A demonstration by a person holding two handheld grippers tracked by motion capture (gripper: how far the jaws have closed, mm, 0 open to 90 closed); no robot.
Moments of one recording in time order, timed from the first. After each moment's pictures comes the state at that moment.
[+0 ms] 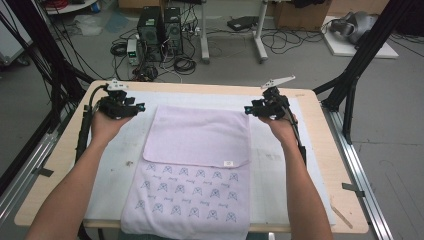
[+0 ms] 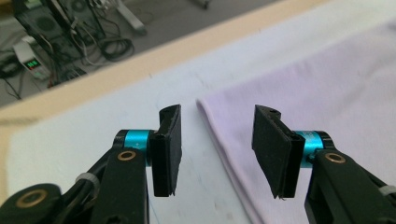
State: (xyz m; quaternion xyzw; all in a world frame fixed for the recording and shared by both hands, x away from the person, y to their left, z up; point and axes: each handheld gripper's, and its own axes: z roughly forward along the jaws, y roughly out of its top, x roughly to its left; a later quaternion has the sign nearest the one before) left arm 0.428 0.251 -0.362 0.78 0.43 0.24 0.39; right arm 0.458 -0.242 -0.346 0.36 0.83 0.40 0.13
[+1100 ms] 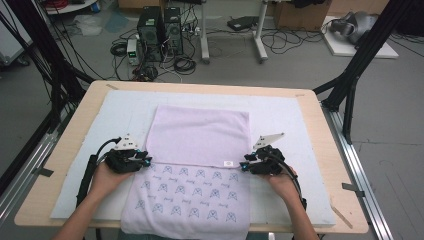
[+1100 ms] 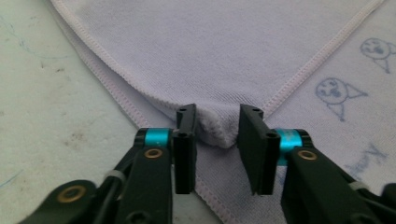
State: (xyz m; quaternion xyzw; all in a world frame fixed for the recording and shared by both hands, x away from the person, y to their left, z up) left arm 0.333 0.232 -0.442 0.85 0.33 0.16 0.38; right arm 0.342 -0.230 -0.434 0.29 0.88 0.36 0.07
